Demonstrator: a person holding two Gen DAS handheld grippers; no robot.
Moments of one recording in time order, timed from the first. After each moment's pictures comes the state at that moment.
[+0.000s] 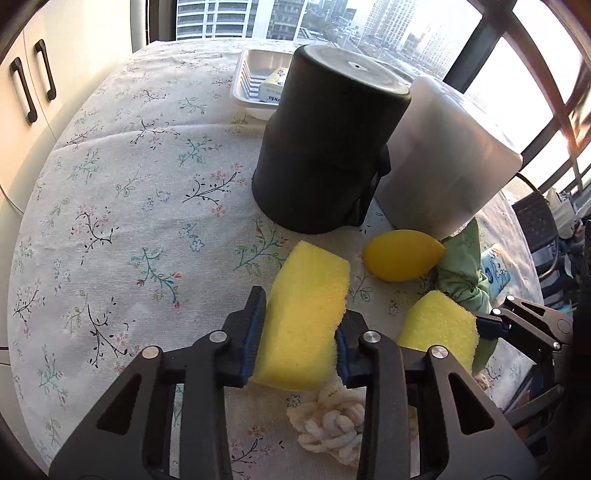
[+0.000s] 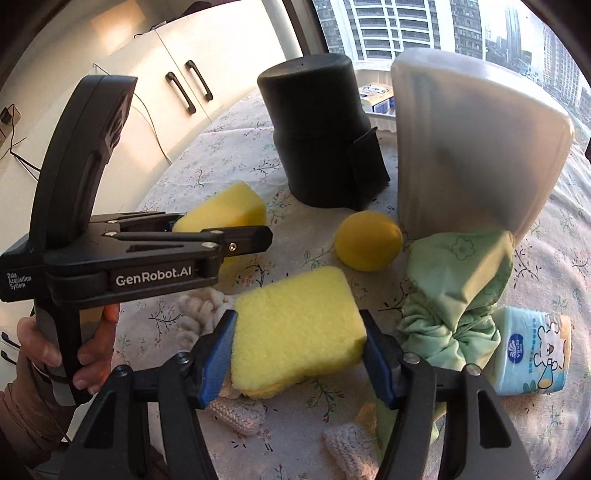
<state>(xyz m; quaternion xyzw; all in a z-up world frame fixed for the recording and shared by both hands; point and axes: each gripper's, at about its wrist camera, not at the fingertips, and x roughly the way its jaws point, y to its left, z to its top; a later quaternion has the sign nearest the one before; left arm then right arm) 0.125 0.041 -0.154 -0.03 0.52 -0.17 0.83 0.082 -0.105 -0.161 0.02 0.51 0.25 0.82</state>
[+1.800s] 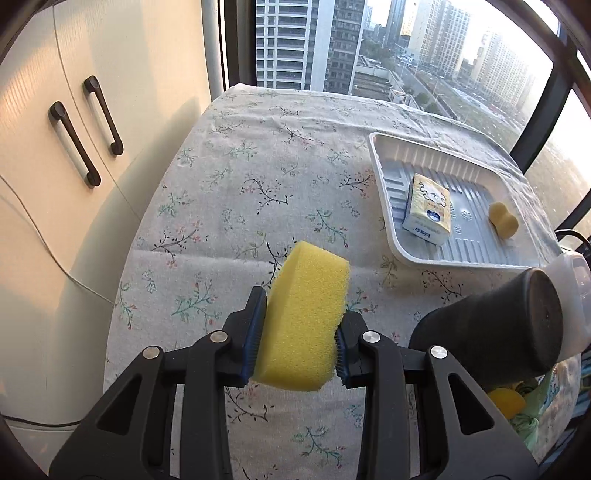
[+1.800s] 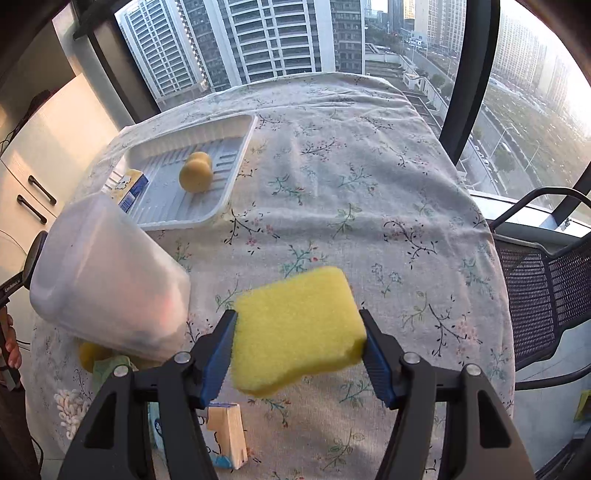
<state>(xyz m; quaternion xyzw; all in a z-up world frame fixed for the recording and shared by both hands) 0.262 0.114 -0.122 -0.01 0.48 -0.04 0.88 0.187 -0.332 -0.128 0.05 0.53 0.02 0.85</state>
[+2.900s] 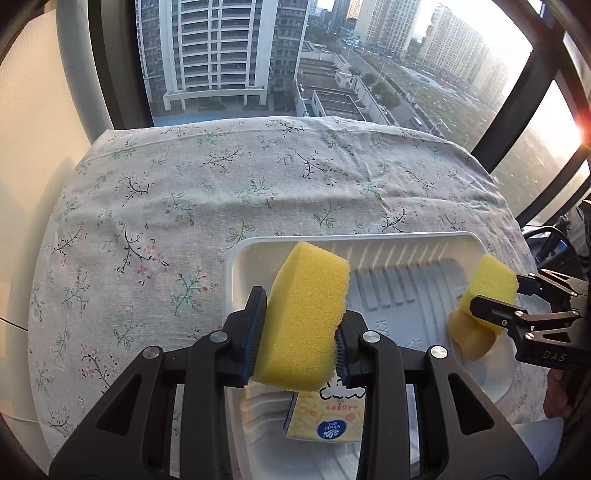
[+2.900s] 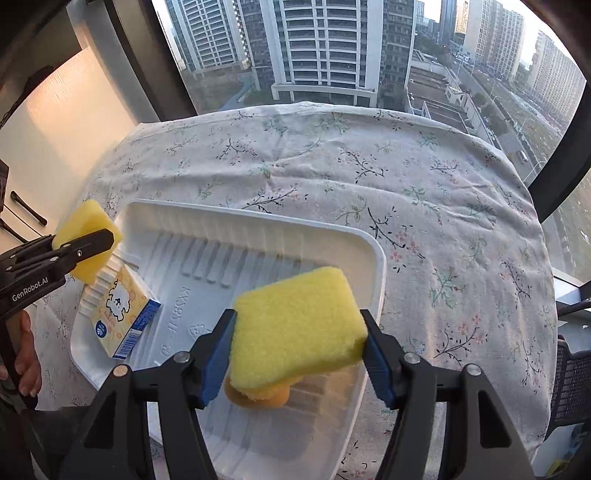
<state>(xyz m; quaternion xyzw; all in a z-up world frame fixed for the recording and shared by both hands) 0.429 -0.016 -0.129 0.00 0.50 -0.15 0.85 0.399 -0.233 -0.139 0.01 0.55 0.10 0.83</state>
